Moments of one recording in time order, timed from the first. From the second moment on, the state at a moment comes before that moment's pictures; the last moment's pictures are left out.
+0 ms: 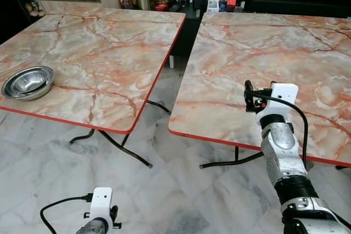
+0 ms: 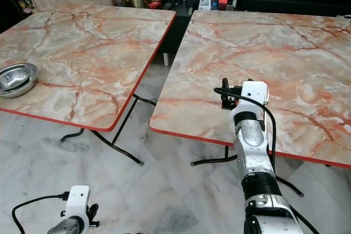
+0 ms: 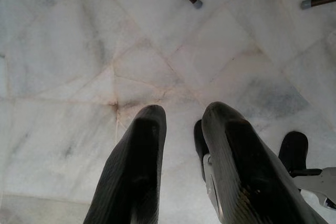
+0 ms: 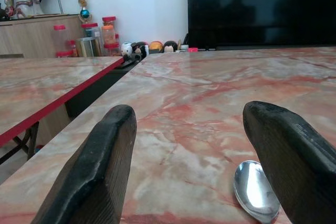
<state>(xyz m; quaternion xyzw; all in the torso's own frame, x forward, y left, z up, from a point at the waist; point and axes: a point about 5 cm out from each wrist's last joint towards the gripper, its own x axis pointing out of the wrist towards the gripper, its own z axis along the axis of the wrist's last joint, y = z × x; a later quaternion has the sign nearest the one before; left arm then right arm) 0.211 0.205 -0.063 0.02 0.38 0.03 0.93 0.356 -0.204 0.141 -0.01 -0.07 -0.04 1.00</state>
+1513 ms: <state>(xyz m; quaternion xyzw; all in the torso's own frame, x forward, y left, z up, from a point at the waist) 0.213 0.203 -0.063 0.02 0.38 0.02 0.92 0.371 -0.246 0.132 -0.03 0.07 -0.14 0.99</state>
